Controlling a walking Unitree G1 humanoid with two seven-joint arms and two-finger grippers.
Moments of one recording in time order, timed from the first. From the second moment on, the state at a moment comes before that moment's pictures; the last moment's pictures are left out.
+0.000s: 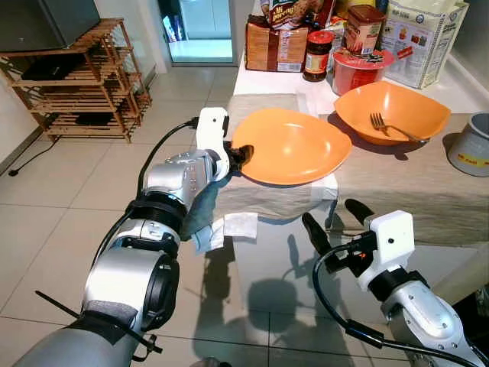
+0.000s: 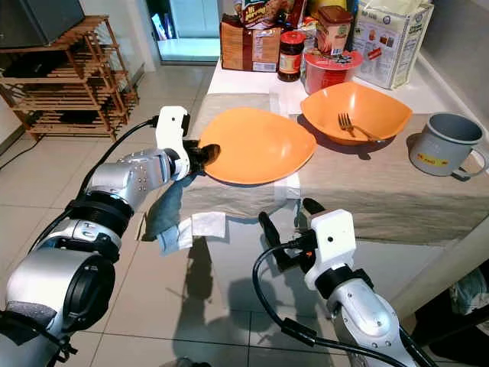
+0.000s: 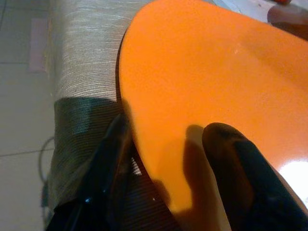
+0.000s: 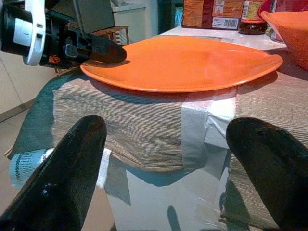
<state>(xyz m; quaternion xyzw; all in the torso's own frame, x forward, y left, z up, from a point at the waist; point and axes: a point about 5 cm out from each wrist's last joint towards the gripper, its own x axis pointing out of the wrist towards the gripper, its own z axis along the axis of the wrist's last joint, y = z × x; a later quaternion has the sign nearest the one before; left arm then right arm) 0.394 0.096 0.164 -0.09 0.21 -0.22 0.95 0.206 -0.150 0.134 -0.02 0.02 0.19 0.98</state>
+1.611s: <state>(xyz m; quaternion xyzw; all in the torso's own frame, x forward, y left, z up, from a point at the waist) 0.409 0.118 0.202 -0.20 0.10 -0.18 0.96 0.207 -0.150 0.130 -0.02 0.03 0.19 0.98</state>
